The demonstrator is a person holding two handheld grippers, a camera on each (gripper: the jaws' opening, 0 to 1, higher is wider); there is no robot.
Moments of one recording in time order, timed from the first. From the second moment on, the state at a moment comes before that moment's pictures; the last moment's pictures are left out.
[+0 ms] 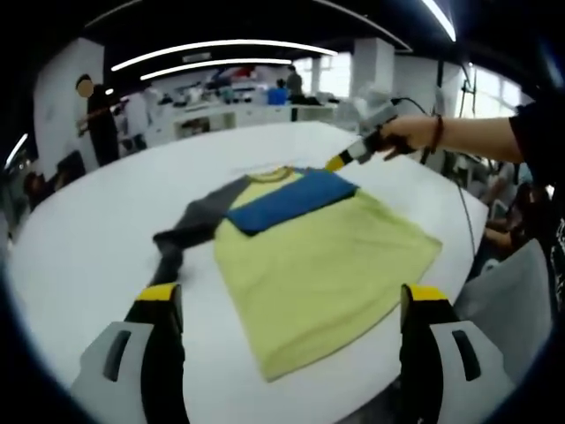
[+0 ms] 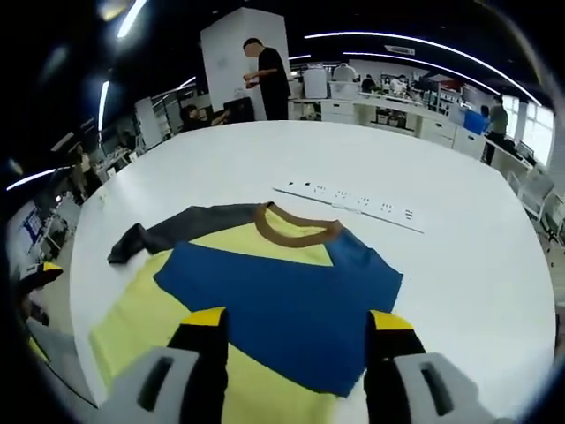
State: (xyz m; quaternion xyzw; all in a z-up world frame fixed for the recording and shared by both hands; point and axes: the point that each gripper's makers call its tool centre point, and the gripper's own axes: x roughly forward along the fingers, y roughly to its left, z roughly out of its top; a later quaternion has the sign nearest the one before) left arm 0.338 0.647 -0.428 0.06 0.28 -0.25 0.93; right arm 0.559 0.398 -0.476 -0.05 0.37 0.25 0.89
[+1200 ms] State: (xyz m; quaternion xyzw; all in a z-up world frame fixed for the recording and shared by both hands) left arm 0.340 0.635 -0.428 0.07 0.28 -0.26 0.92; right arm 0.523 0.335 -0.530 -0.05 0.40 0.26 0.88
